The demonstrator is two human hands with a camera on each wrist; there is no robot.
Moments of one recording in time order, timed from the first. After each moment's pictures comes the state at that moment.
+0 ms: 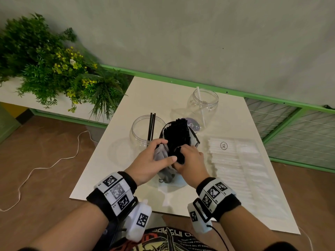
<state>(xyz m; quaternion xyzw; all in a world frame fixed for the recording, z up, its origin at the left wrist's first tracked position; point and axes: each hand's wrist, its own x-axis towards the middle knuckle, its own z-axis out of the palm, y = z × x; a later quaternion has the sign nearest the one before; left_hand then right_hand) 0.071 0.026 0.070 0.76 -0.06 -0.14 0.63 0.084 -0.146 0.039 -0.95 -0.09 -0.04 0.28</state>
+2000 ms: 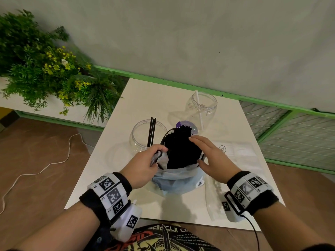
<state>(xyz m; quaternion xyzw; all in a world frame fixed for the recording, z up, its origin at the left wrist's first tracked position) 0.091 0.057 0.063 0.85 -0.16 -0.12 0.49 0.108 -0.210 0.068 -0.94 -0.23 0.00 0.24</state>
